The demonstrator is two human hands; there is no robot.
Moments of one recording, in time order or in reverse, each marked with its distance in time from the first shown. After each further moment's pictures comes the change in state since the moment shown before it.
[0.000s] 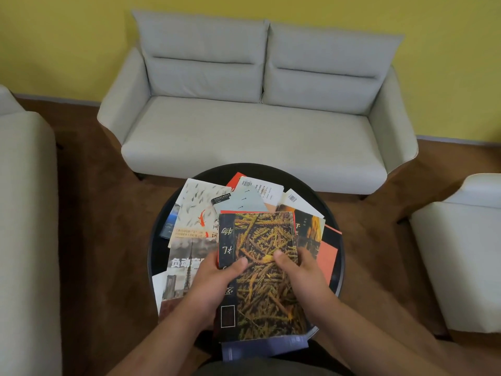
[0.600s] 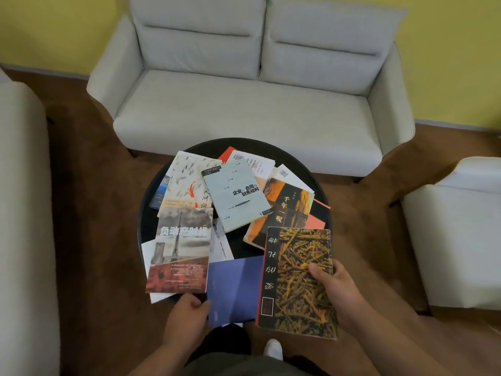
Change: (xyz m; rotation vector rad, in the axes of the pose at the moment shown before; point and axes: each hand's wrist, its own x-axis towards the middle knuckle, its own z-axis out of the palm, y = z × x) left_hand -0.005 -0.158 -0.028 0.583 0.222 -0.310; right_hand -0.008 0.087 -0.102 0.126 0.108 0.203
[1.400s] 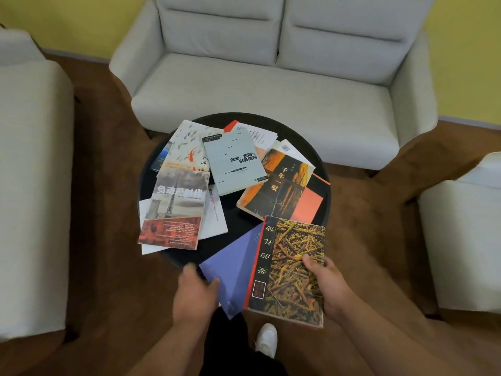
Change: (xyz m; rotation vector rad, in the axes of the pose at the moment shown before) left_hand -0.023 -0.030 0.079 0.071 0.252 0.127; right_hand 0.019 0.068 -0.041 0.110 -0.095 0.109
